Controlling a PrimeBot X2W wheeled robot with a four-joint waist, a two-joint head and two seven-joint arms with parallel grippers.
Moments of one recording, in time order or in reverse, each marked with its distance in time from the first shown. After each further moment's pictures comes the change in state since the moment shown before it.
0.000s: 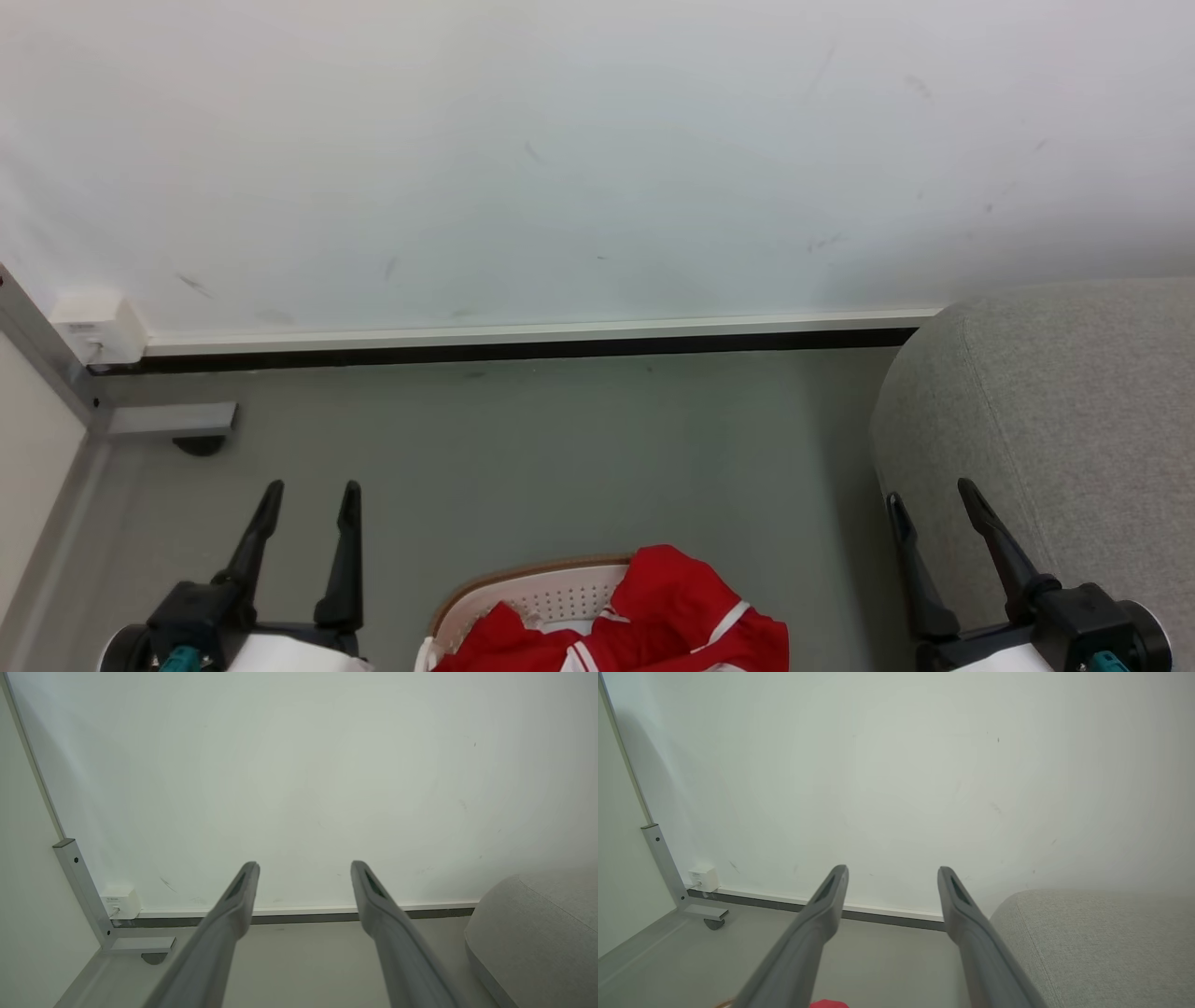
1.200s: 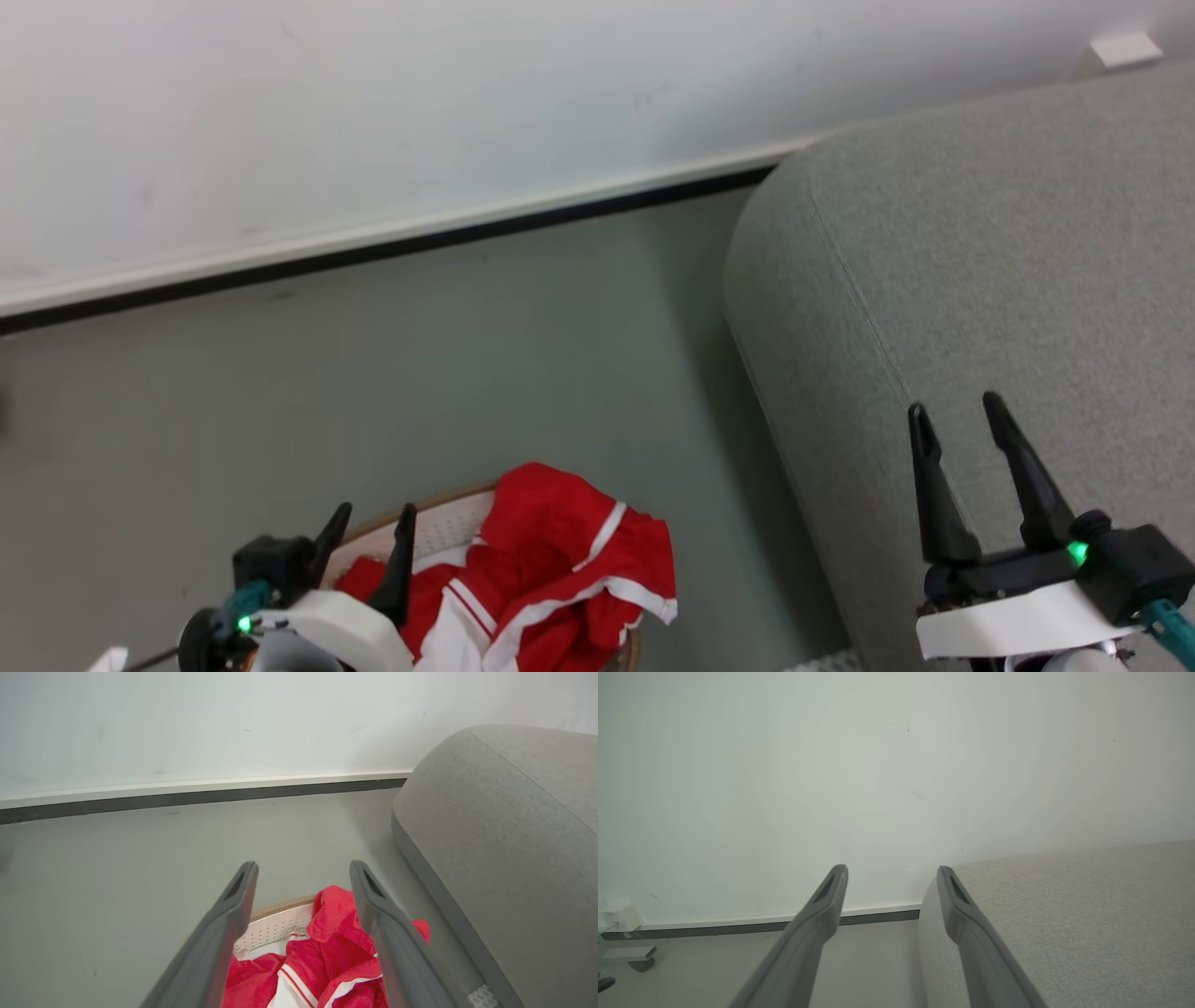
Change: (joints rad) left arm -0.215 0.053 -0.163 0.469 -0.132 -0.019 0.000; right arm -0.072 -0.002 0.002 -0.104 0.099 0.000 0.000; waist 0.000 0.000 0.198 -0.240
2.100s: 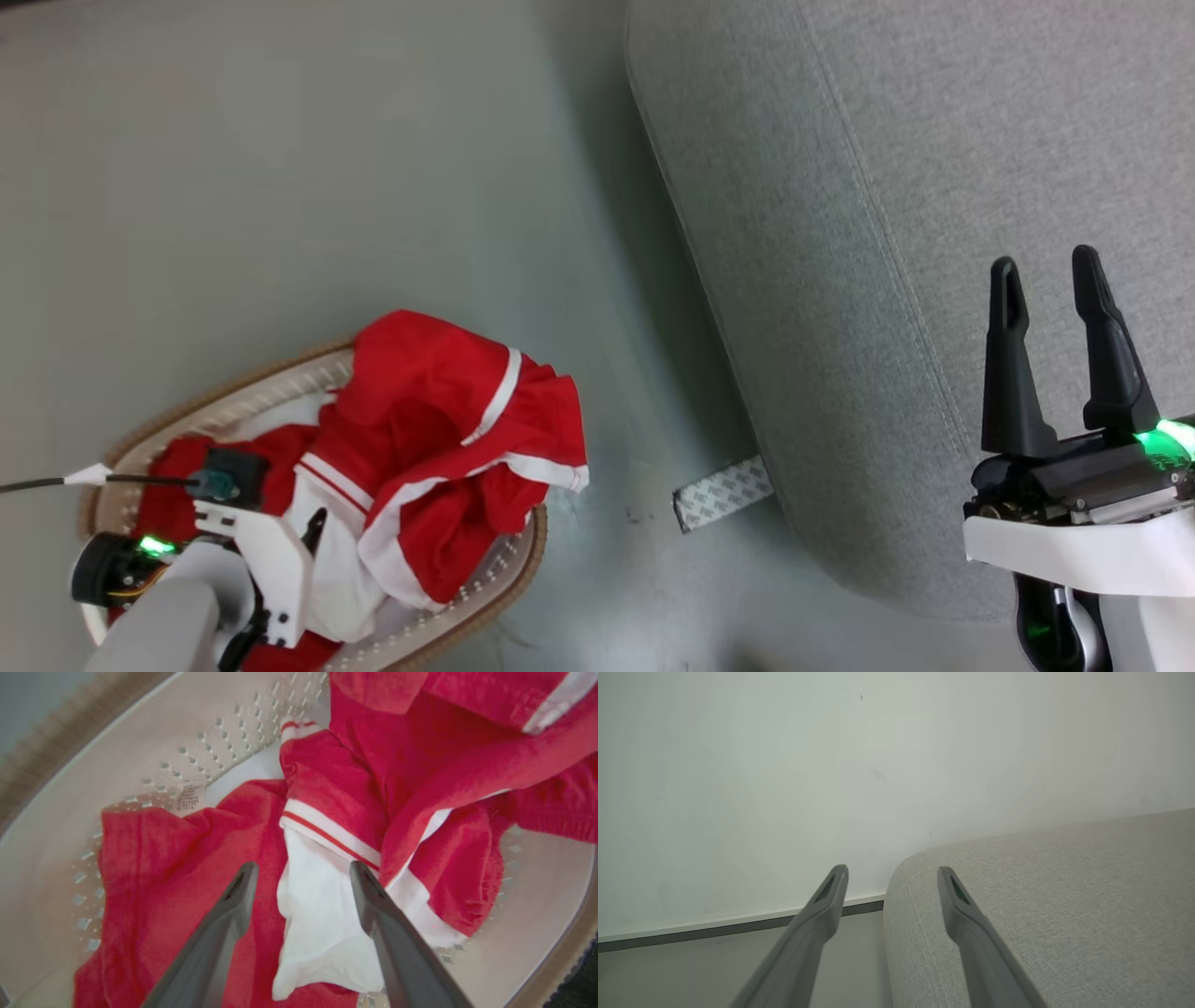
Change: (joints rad) left arm -0.363 0.232 -0.392 0.464 -0.135 -0.003 0.215; right arm -0.121 -0.001 -0.023 -0.220 0.141 0.000 0.000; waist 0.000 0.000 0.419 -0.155
